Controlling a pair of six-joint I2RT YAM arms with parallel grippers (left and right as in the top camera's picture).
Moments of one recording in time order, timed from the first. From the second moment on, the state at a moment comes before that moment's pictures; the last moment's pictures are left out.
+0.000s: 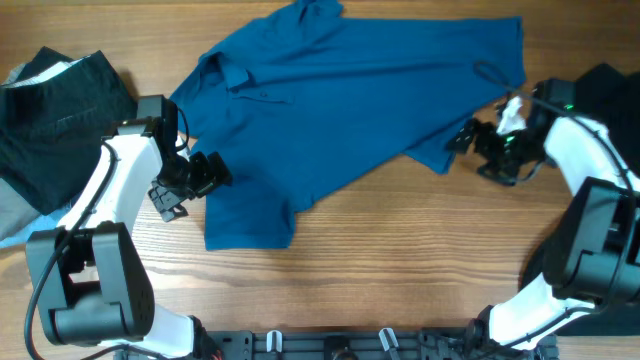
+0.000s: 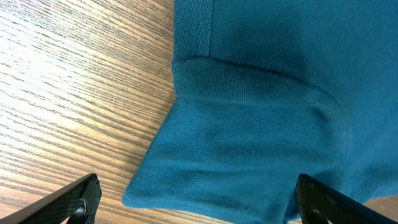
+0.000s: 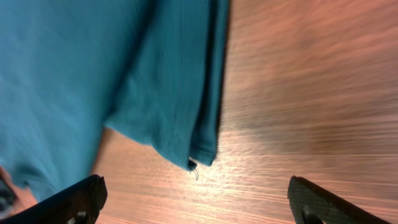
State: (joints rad) left arm 0.07 1.70 1.10 -1.01 0.18 -0.48; right arm -0.24 1.85 1.16 -0.79 -0.48 0.18
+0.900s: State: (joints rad) left arm 0.07 1.70 1.10 -1.01 0.18 -0.48; right arm -0.13 1.82 0.97 -0.52 -0.44 0.37
